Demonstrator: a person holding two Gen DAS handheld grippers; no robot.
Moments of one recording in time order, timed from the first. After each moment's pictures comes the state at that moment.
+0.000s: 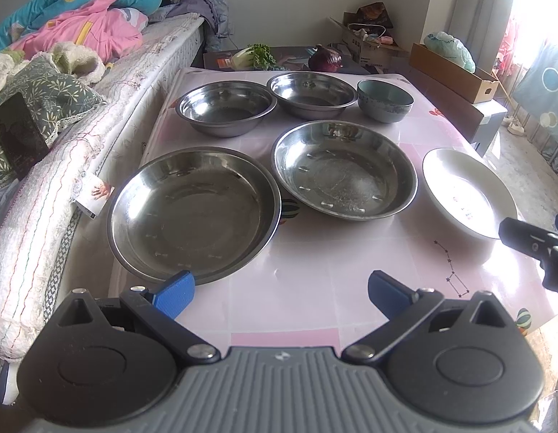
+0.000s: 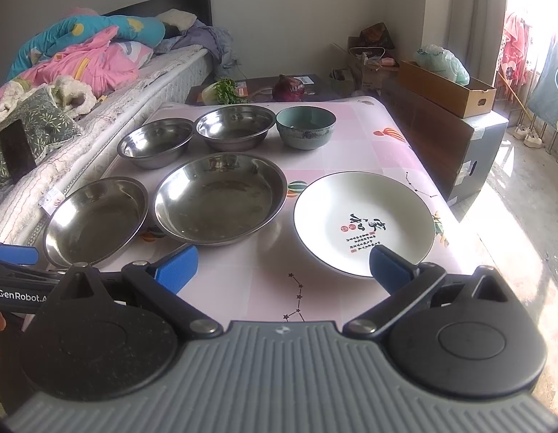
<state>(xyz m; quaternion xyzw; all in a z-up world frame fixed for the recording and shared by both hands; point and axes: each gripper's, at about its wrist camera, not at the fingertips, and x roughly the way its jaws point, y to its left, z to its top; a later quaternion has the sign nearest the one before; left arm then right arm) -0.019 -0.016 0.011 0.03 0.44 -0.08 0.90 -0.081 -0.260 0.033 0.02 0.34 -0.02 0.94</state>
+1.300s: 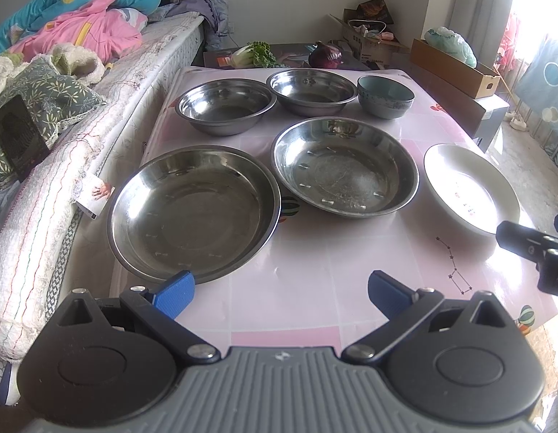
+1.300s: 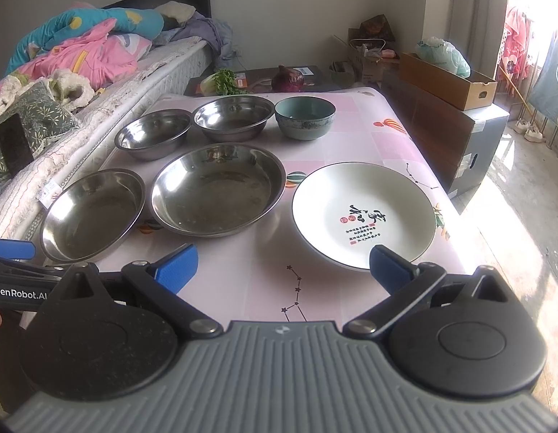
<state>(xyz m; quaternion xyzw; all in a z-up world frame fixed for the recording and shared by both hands) -0.020 -0.015 0.010 0.03 0.44 -0.08 0.90 -0.078 -0.260 0.029 0.02 0.35 -0.02 0.93</state>
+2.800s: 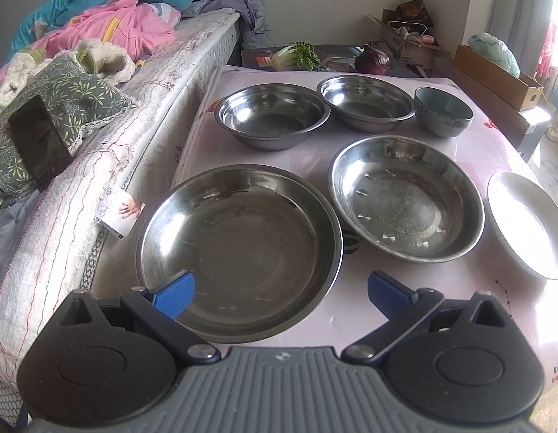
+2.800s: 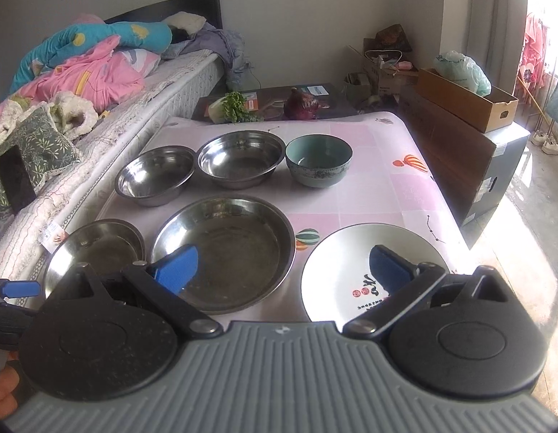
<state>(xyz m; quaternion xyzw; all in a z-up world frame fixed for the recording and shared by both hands) 0.039 0.002 0.003 0.04 0.44 -0.01 0.90 0.012 -0.279 0.073 0.04 0.33 0.02 0.94</state>
